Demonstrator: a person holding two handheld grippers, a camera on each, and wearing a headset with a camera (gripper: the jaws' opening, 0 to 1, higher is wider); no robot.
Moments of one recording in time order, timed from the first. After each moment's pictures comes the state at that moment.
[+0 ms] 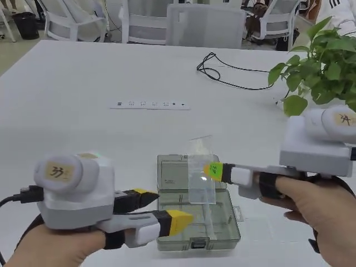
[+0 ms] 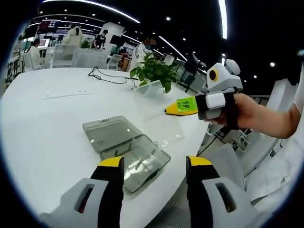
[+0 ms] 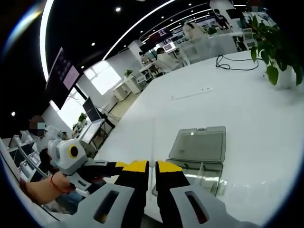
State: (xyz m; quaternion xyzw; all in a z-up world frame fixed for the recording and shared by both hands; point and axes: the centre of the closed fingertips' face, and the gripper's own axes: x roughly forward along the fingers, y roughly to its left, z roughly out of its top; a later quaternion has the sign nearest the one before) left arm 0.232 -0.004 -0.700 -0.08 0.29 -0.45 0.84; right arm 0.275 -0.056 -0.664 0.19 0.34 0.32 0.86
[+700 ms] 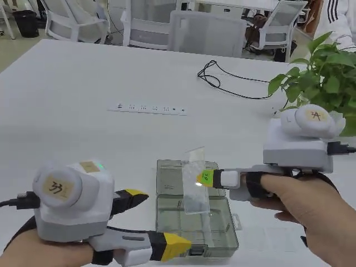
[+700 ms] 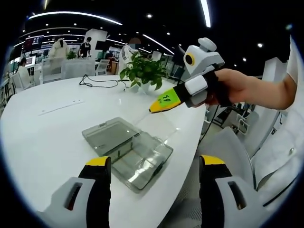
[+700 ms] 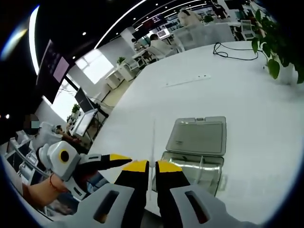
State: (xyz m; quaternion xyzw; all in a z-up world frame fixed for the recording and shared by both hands) left arm 0.227 0.003 -0.708 -0.01 0.26 -0.49 0.83; right arm 0.276 -0.041 -0.680 0.16 0.41 0.30 0.85
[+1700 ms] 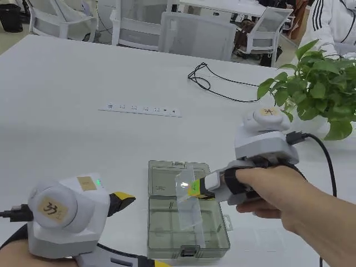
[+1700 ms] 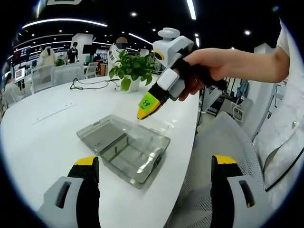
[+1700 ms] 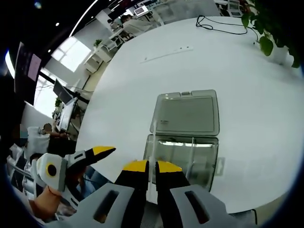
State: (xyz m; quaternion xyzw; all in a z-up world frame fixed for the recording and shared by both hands) left arm 0.215 0.004 -0.724 0.03 0.24 -0.53 0.81; right arm 0.280 -0.051 -0.727 0.15 0.54 0.23 0.80
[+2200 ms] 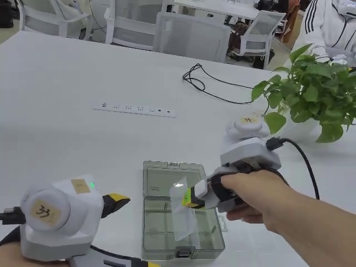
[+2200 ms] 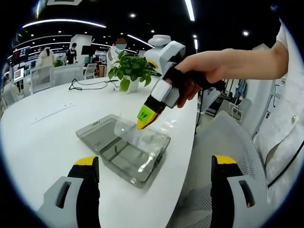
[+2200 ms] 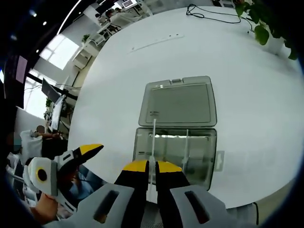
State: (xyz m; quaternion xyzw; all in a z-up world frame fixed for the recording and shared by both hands) left arm 0.215 0.007 -0.731 0.03 0.24 -0.54 0.81; right arm 0.279 -0.053 -0.757 0.14 0.58 0.19 0.78
